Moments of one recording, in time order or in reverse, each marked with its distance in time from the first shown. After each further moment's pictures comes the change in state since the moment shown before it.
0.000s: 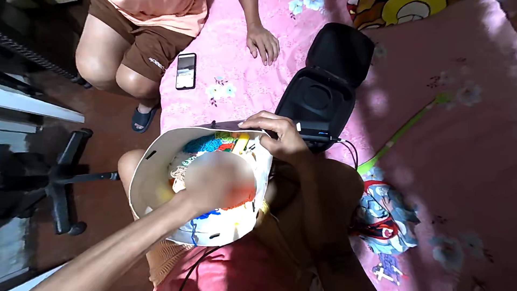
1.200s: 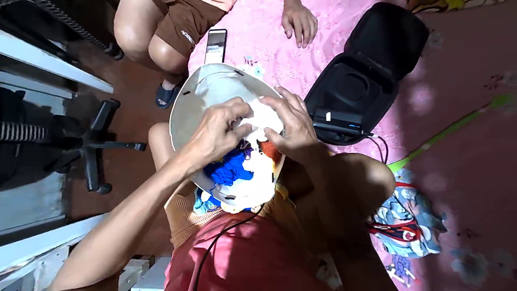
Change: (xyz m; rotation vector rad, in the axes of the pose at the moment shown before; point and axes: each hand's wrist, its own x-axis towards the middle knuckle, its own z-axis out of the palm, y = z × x) left_hand -0.031 -0.012 -0.064 -0.265 0.706 0.024; right_hand 0.004 -0.025 0.042 -0.360 0.043 -0.088
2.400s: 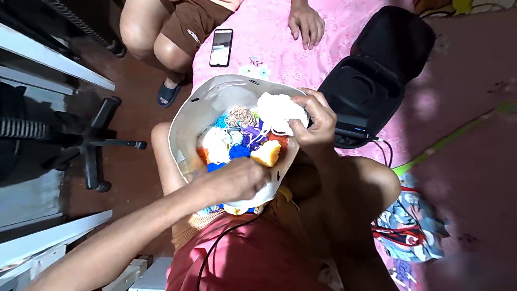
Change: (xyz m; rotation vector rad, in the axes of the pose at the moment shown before) left_hand -0.042 0.009 0.043 0.076 -0.644 0.069; right_hand -0.004 0.020 0.003 0.122 0.281 0.072
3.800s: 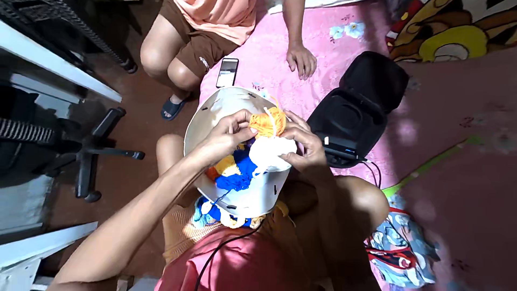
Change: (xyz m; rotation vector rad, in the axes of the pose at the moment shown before) left_hand 0.001 -0.014 -0.064 -0.924 0.651 -0.087; right_hand 0.002 -0.010 -0.005 0.307 -0.181 -0.045
